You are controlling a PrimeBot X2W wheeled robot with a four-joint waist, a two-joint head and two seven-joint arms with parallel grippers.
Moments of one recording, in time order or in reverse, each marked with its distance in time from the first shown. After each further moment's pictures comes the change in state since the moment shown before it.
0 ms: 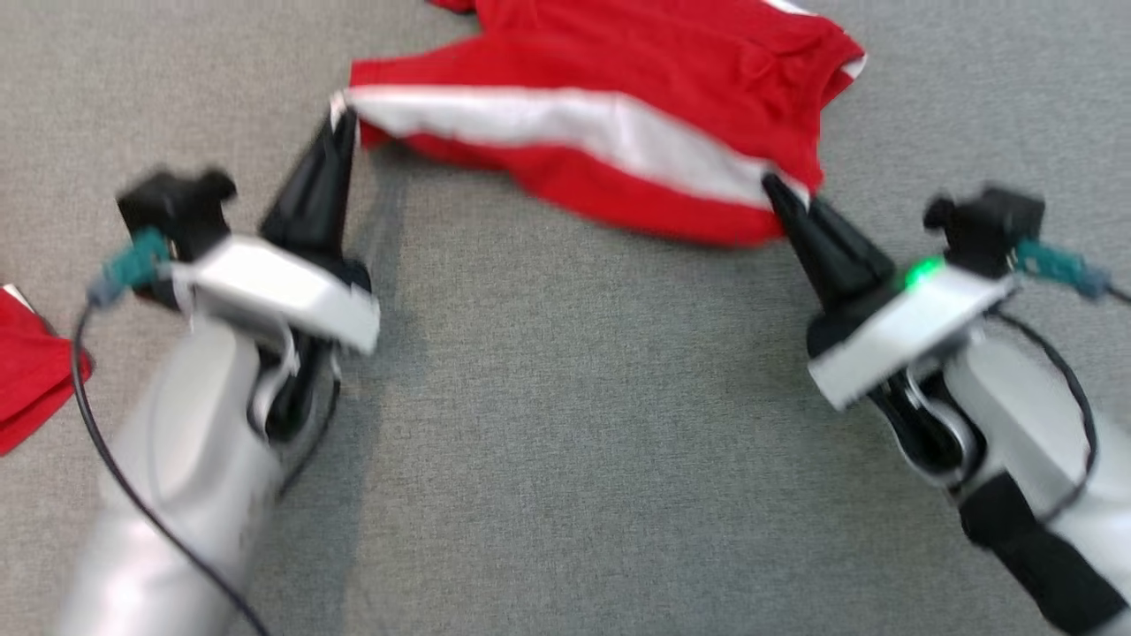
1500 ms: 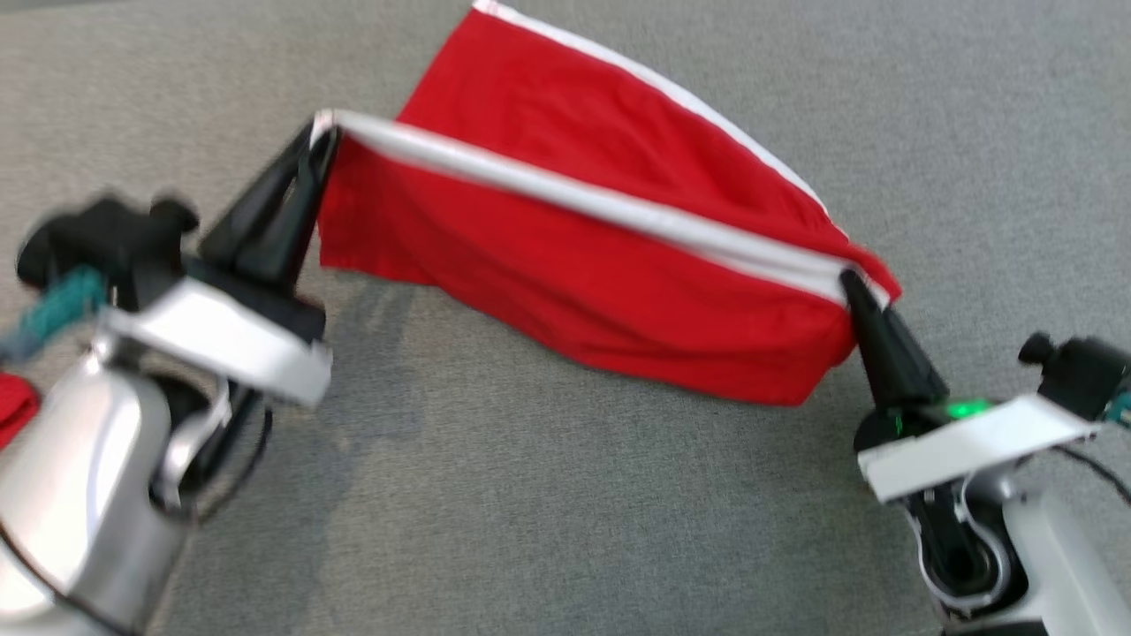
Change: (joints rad) left arm 0.255 0.230 0.040 -0.667 0.117 0.140 0.274; right arm 0.530 0.258 -0.559 -0.386 -0.082 0.000 0.225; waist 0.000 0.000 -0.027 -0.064
